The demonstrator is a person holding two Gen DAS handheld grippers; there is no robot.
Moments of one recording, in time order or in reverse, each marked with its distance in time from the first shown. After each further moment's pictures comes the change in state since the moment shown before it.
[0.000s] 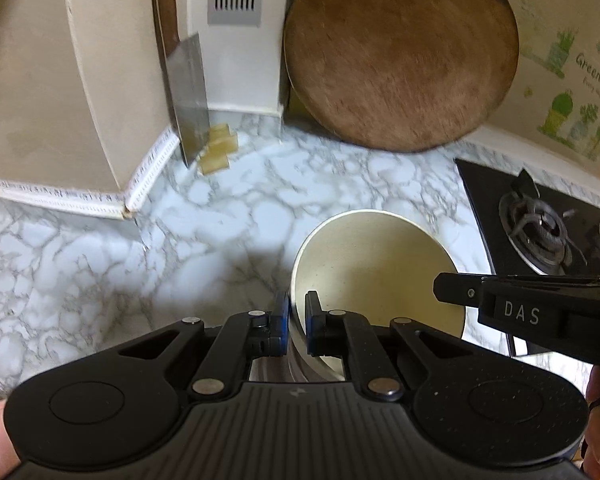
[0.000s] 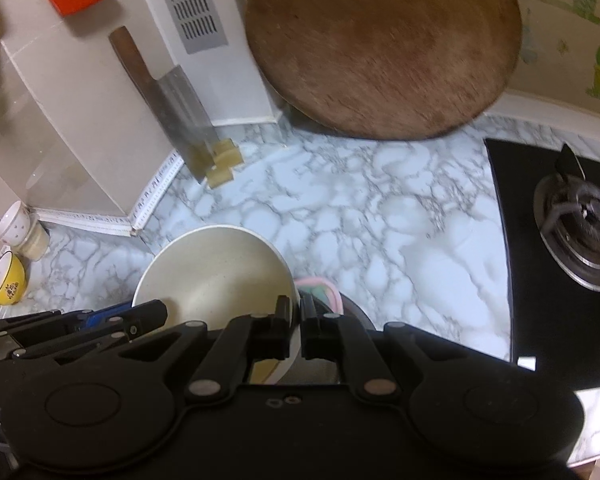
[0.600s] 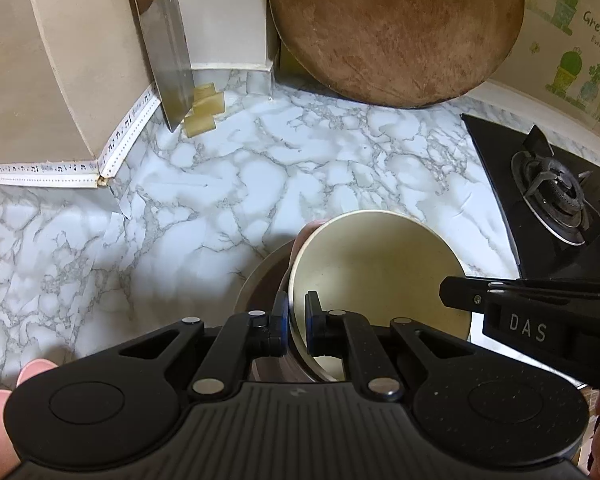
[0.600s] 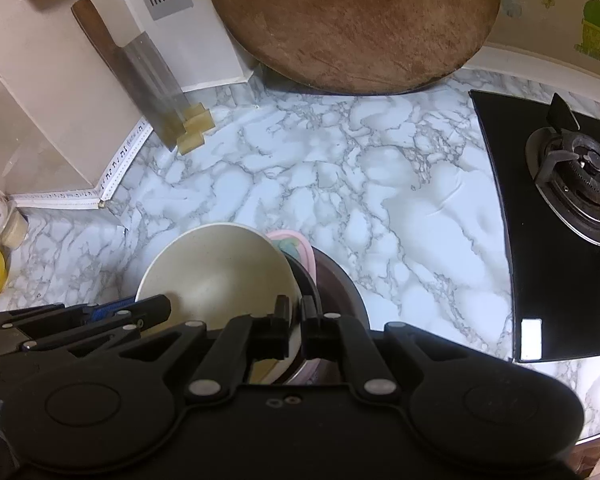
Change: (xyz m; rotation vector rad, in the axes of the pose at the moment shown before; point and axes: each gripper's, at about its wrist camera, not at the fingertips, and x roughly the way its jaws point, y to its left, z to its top) left arm 0.040 -0.012 -0.012 0.038 0.082 0.021; right arm 0.027 -0.017 -0.023 0.042 0.068 -0.030
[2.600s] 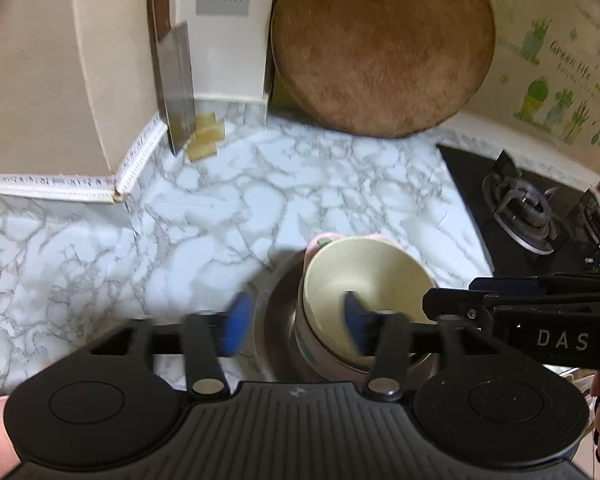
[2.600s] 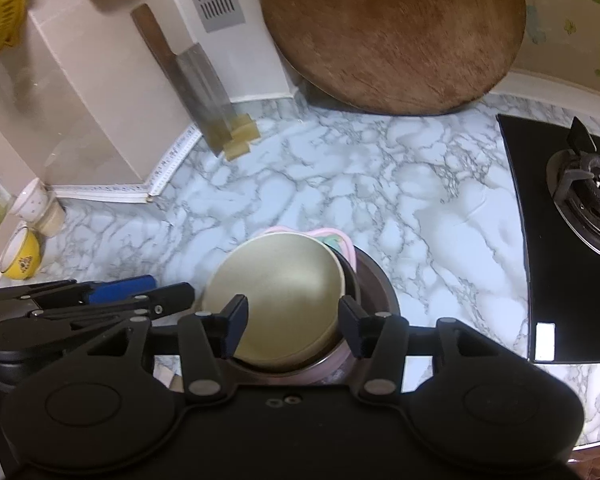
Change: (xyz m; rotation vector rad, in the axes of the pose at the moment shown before) left arm -0.044 0.036 -0.020 0.001 -0.133 -0.096; right arm -0.033 0.014 -0.019 -0.069 -0.072 0.096
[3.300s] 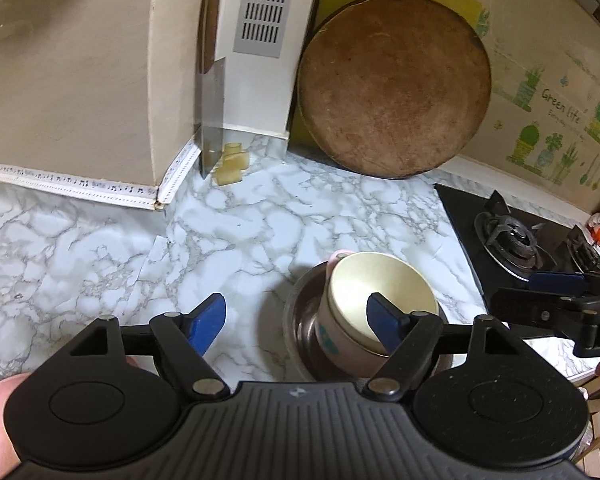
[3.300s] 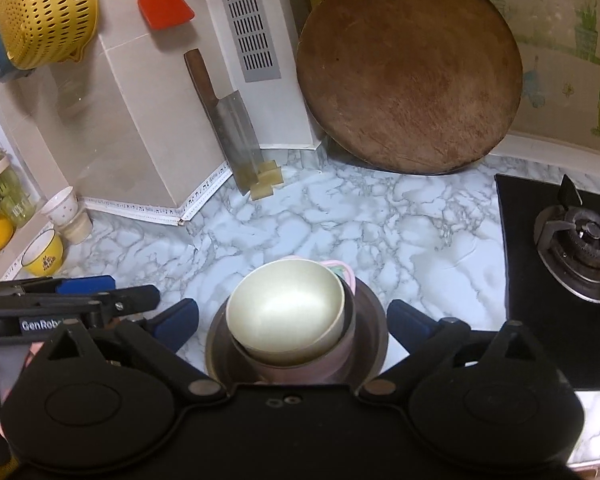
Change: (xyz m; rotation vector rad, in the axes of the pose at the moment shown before) left arm -0.045 0.032 -0.028 -0.063 -0.114 -0.015; right arm -0.052 0.002 -0.023 -0.105 -0.159 0.025
